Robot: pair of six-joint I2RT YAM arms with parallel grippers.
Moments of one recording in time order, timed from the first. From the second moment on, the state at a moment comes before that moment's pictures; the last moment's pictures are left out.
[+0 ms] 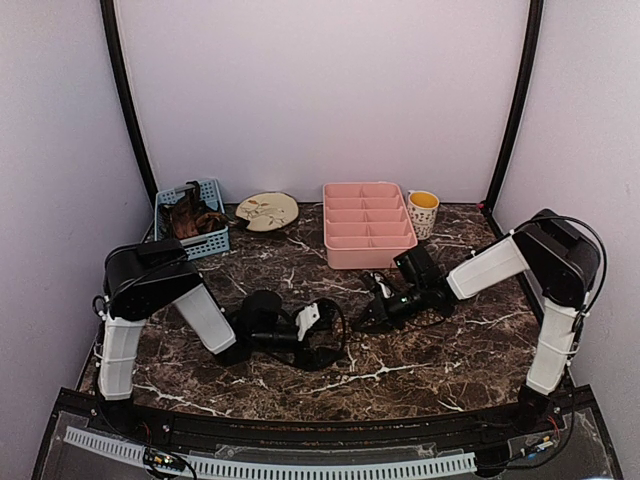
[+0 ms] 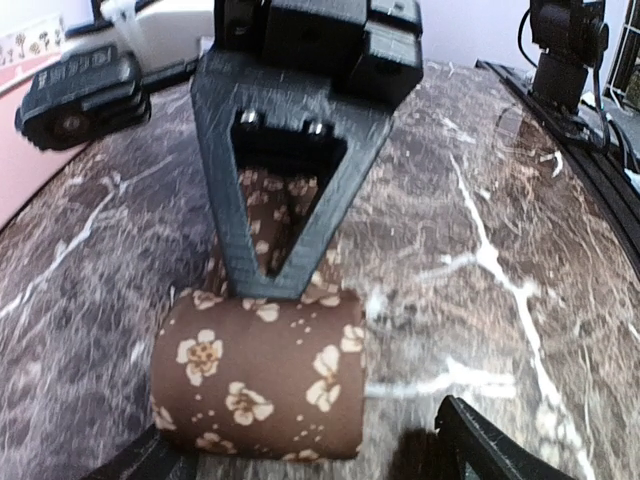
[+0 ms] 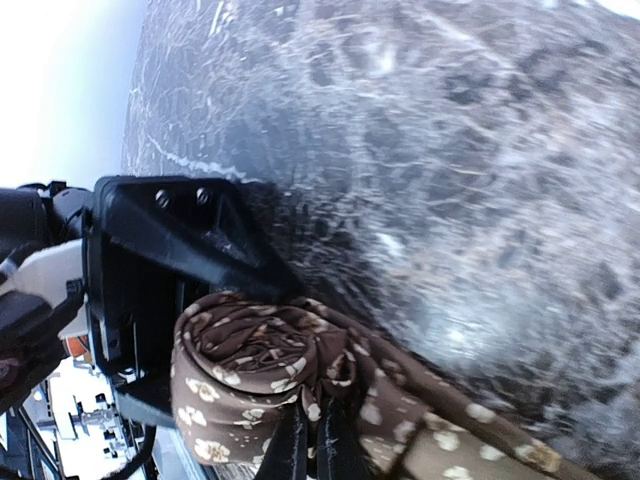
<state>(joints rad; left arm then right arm) -0.91 2.13 0.74 1.01 0.45 0.14 0.65 1.88 0.86 0.10 -0.75 0.55</state>
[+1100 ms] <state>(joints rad) -0.92 2.22 0.78 1.16 0.48 0.11 0.61 1.80 0.84 -0.04 -0.67 0.53</state>
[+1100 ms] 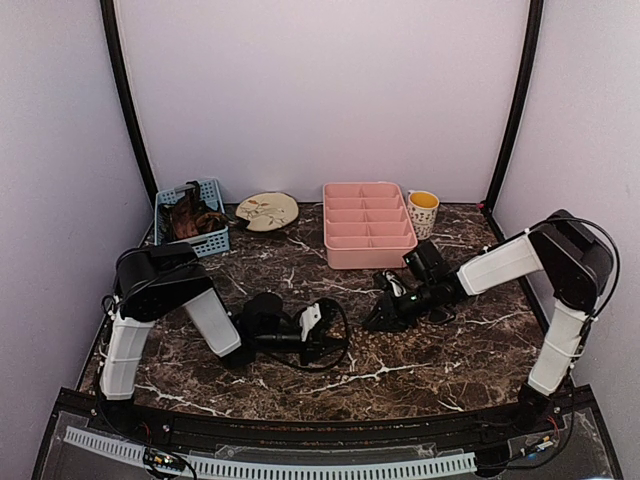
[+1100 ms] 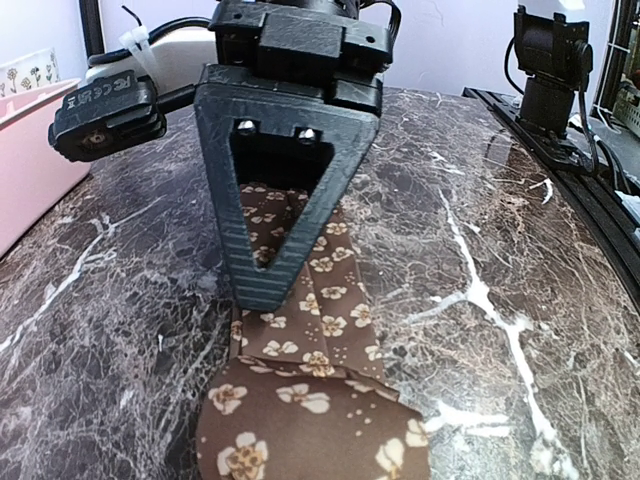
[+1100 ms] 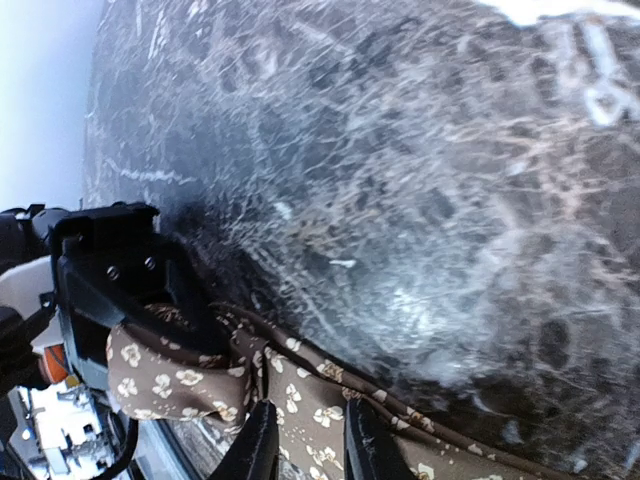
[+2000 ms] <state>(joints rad) -0.93 2.03 0.77 0.77 0.31 0.26 0.65 1.79 0.86 -0.01 -0.71 0.54</state>
